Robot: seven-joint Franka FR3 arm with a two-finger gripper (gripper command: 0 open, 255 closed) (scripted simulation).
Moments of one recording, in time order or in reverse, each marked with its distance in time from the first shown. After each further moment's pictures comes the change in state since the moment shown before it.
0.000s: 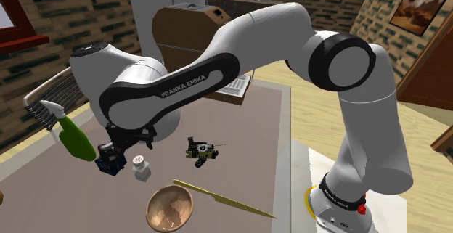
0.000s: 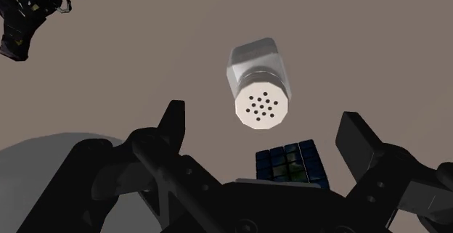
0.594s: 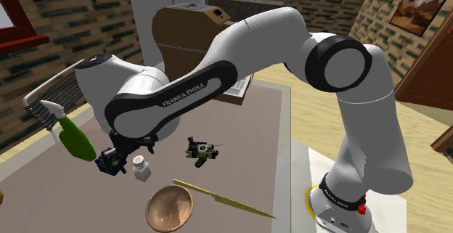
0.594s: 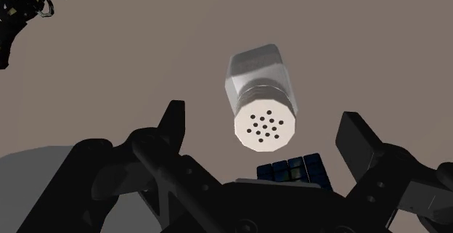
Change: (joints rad) arm -0.001 0.017 -0.005 -0.034 -0.009 0.050 0.007
